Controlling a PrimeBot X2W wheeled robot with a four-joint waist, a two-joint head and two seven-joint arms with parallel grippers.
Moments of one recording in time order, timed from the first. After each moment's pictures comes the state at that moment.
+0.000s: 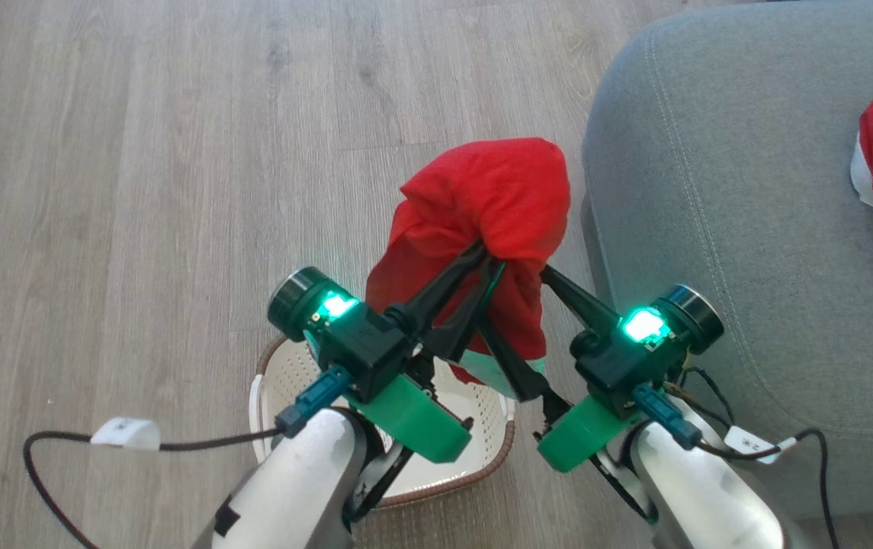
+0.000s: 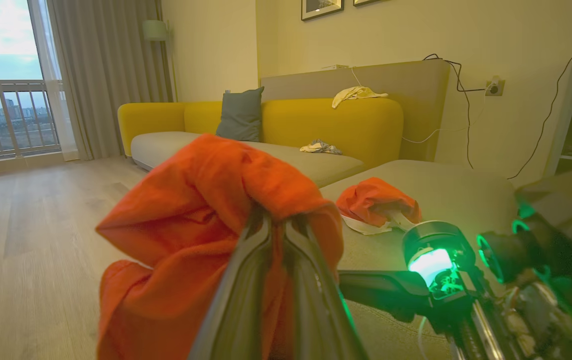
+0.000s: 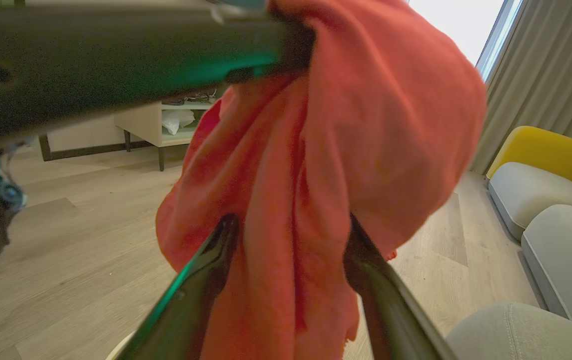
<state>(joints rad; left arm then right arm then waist) -0.35 0.04 -0.59 0.04 -0.23 -0.07 -0.26 -0.28 -0.10 0.48 0.18 -0.02 0.13 -0.26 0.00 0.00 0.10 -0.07</state>
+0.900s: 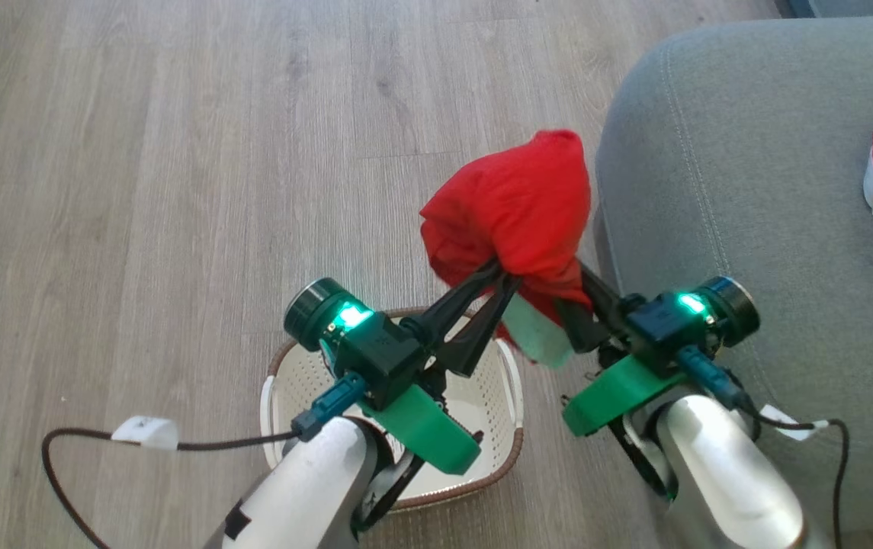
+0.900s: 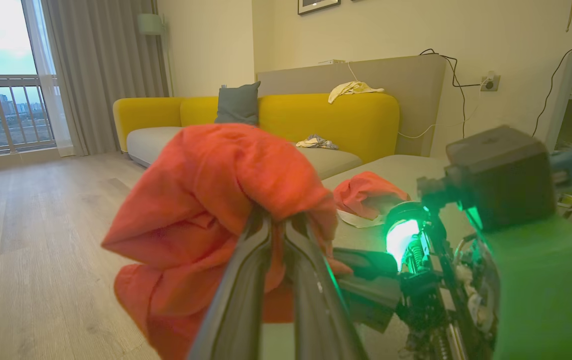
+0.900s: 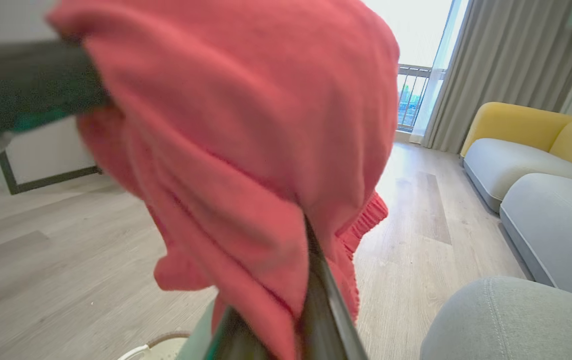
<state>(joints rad) -0.35 0.04 -0.63 0.06 -0.25 -0.07 -0.26 -0.30 -0.07 0.36 0.25 0.04 0.13 -0.26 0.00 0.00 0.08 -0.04</state>
